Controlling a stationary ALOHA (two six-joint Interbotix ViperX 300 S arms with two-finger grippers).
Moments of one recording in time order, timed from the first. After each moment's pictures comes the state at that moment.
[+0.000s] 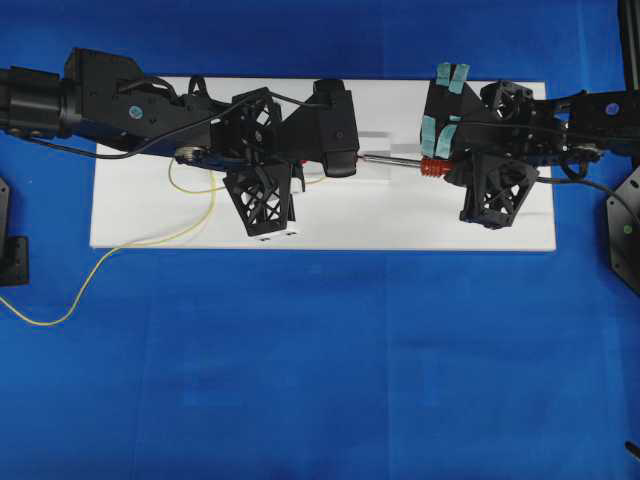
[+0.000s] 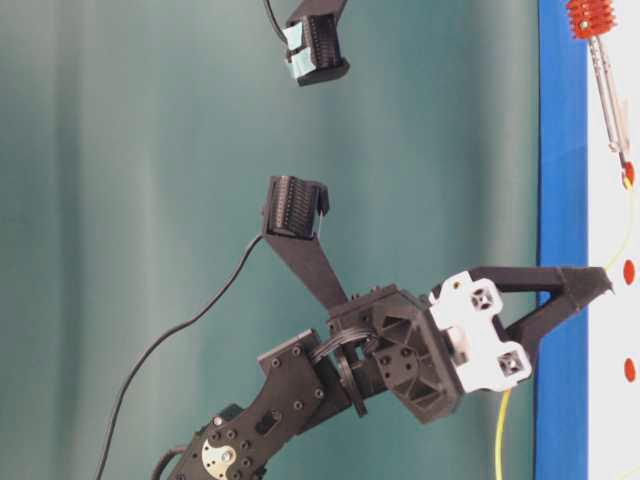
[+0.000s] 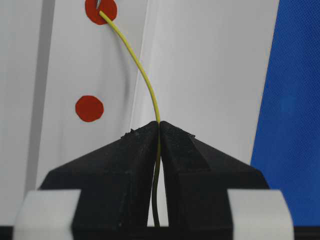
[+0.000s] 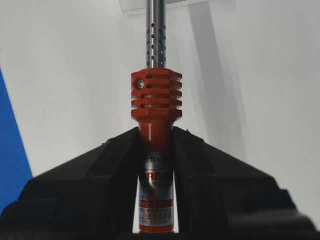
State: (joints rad) left arm 0.10 0.16 0.37 0.00 0.46 -0.04; right arm -0.20 -0.23 0.84 -0.03 0.50 0.19
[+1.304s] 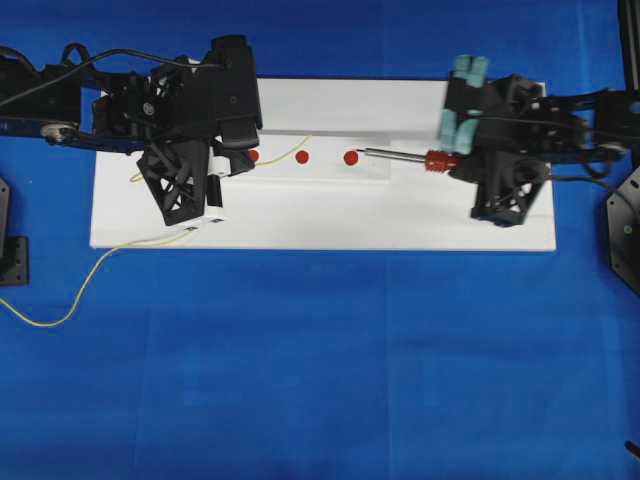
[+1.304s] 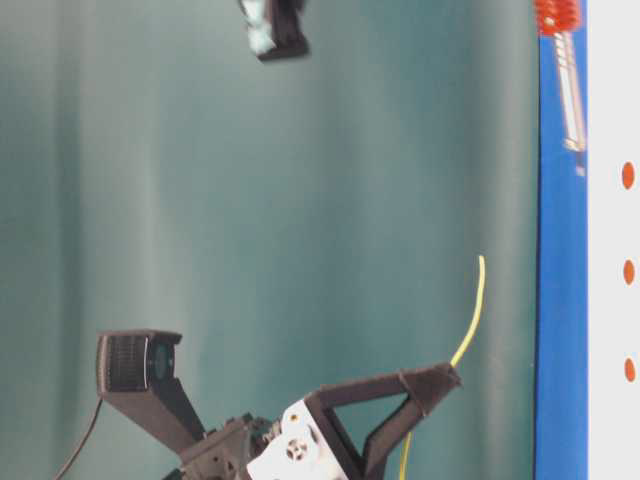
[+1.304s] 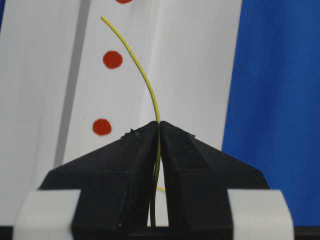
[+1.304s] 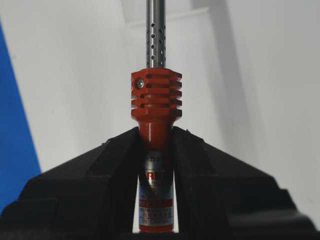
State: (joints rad) left arm 0.10 -0.21 0.56 0.00 0.47 -0.05; right arm -0.20 -0.37 0.89 -0.03 0.49 0.19
